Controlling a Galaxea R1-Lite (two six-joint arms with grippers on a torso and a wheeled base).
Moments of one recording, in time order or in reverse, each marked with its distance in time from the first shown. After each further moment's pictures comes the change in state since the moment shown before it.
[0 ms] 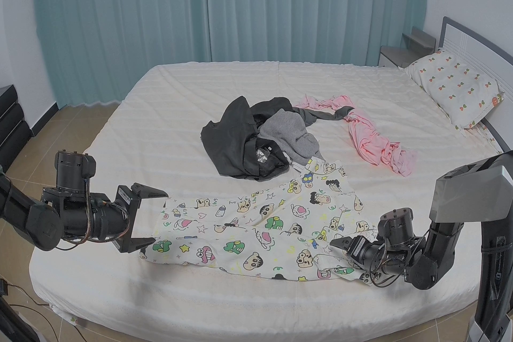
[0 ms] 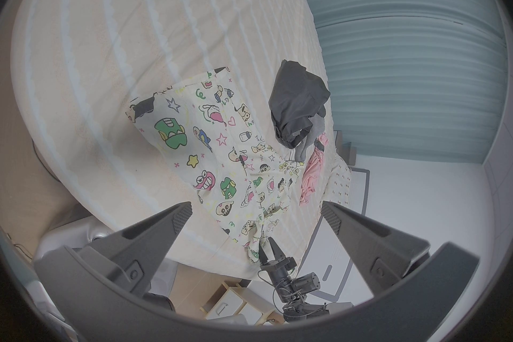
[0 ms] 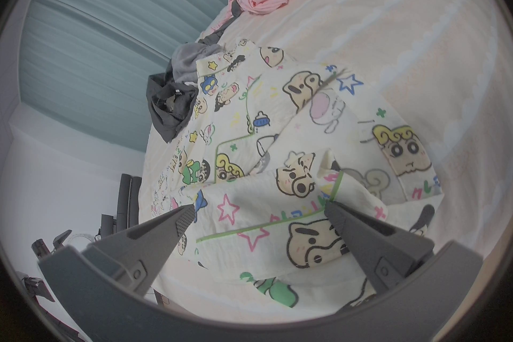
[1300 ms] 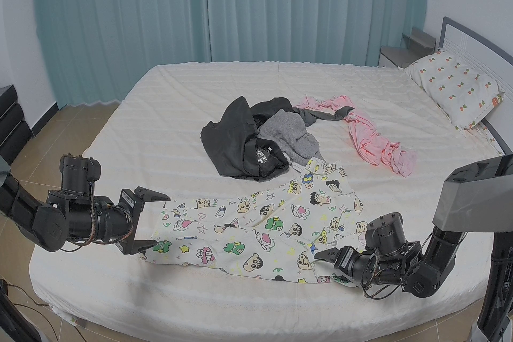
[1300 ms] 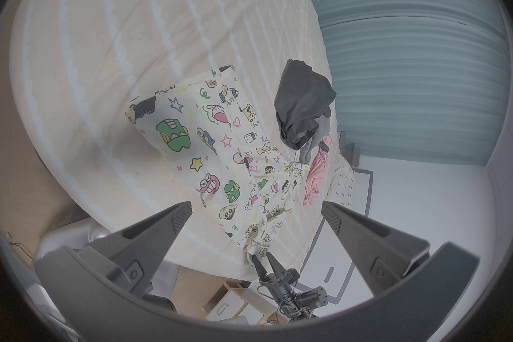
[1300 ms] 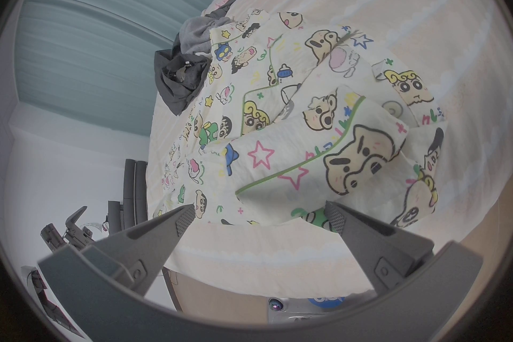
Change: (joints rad) left arm 0.000 0.044 0.004 -0.029 0.004 0.000; right arm 0.140 -0.101 0.017 0.153 0.009 0.101
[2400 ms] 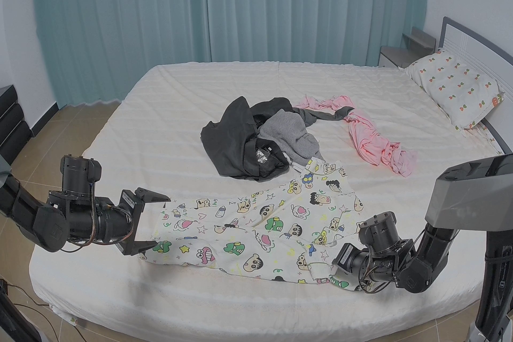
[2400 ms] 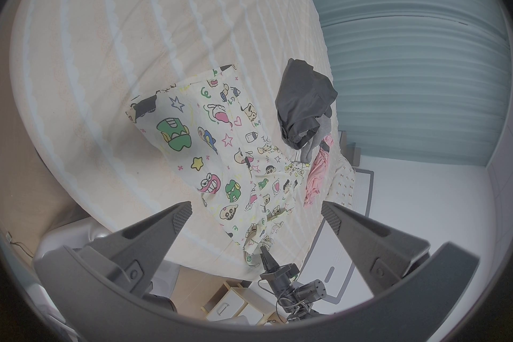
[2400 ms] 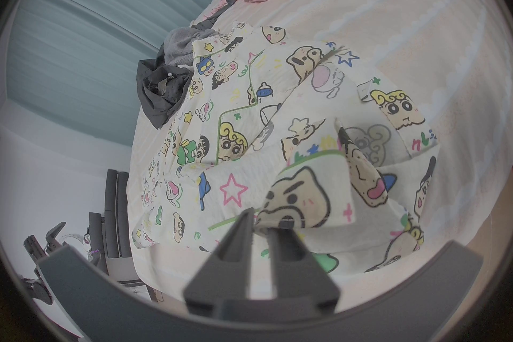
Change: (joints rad) left arm 0.000 0.002 0.000 0.000 0.000 0.000; right arm -0.019 0.039 -0.068 0.066 -0.112 -0.017
